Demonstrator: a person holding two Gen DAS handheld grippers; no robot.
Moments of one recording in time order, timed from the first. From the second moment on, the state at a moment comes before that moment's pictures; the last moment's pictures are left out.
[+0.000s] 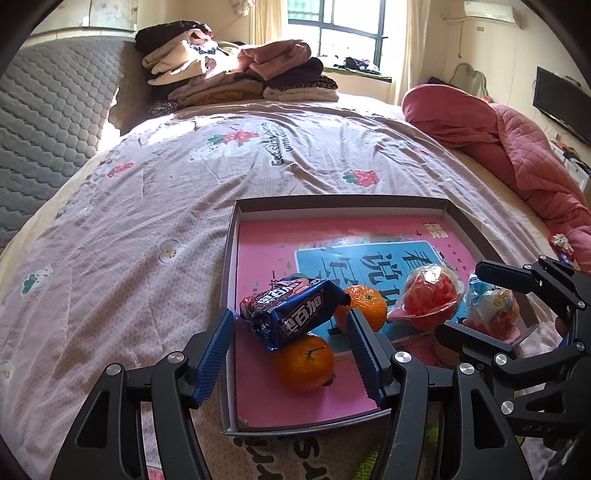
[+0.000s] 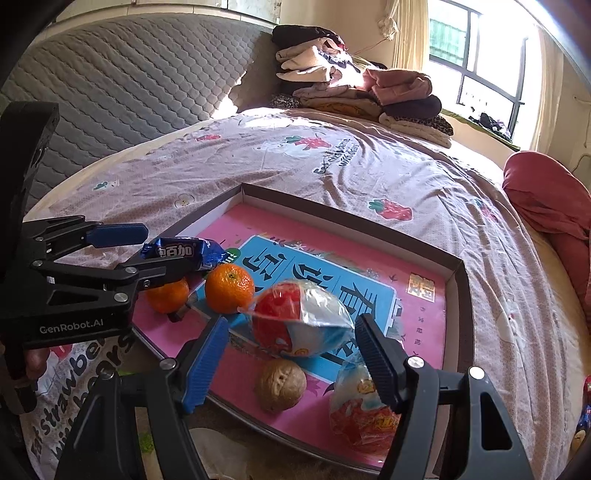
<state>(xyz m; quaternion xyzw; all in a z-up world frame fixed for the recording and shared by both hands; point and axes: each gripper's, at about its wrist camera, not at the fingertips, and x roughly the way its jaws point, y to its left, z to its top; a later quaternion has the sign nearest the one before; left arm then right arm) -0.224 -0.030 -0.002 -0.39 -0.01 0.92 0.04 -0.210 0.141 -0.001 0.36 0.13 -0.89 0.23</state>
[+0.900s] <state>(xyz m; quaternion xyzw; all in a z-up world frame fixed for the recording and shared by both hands) -0.176 -0.015 0.047 -0.34 0.01 0.94 0.05 -0.171 0.172 0.046 0.33 0.07 -0.91 0.23</state>
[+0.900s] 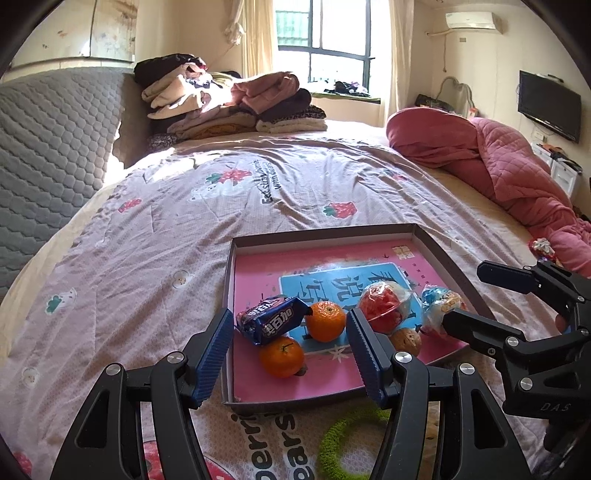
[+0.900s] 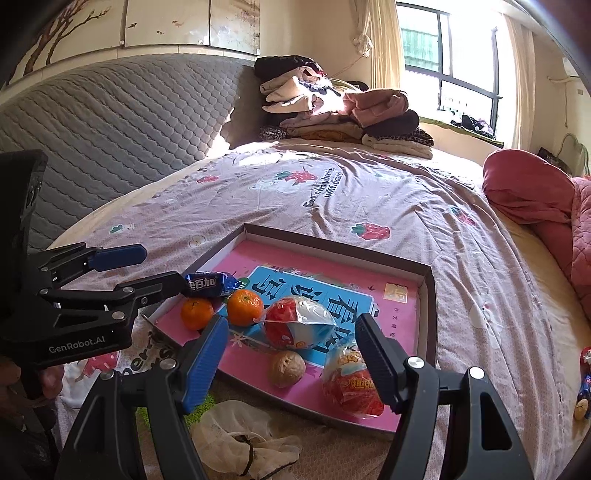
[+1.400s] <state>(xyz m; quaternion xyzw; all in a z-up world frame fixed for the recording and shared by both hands) -0.155 -0.018 0.066 -0.32 0.00 0.94 0.05 -0.149 0.174 0.058 0.32 0.06 -0.92 0.23</state>
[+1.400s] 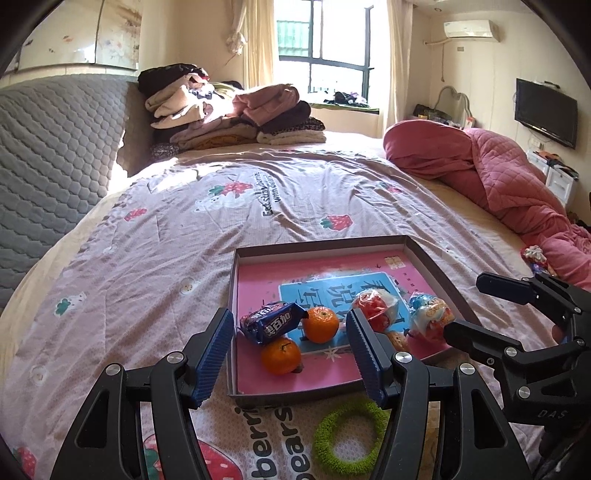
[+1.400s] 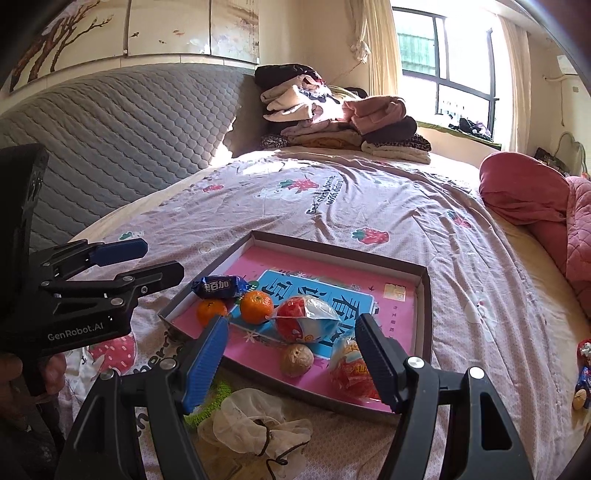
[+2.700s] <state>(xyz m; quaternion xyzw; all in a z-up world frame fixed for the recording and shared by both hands) -0.085 -0.016 0.054 -0.33 0.01 0.94 0.06 -0.080 0.204 0.046 0.34 0.05 -0.92 0.20</state>
